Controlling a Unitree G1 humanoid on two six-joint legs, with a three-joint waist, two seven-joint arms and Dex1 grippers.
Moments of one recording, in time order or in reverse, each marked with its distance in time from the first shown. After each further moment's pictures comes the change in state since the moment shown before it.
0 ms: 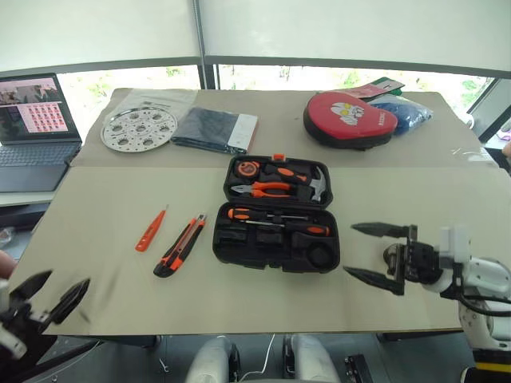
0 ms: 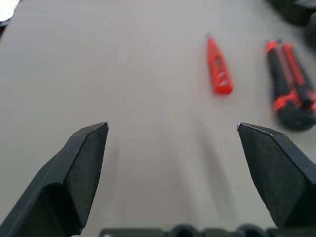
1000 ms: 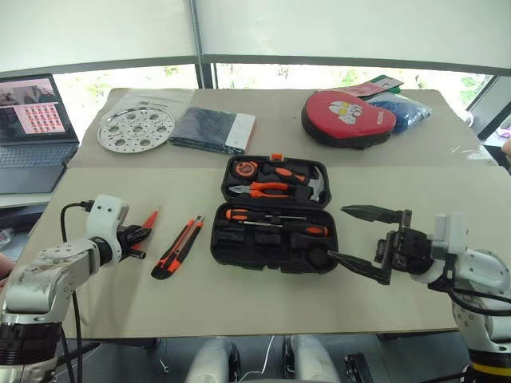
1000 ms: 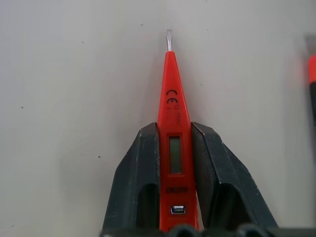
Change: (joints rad) left arm -0.675 0.136 -0.583 0.213 0.240 0.364 0.219; right arm 0.085 -0.002 0.006 -0.183 0.023 0.067 -0.161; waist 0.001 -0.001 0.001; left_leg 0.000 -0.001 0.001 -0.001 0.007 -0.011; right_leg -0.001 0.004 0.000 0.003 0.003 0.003
